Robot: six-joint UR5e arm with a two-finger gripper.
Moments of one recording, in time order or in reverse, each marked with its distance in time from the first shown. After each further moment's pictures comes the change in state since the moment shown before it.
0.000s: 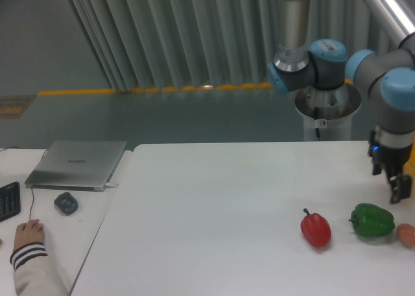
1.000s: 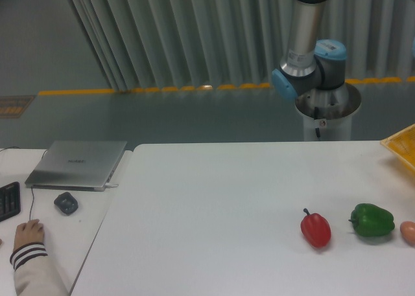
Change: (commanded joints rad) arm 0.131 -0.152 0.203 -0.074 0.025 0.253
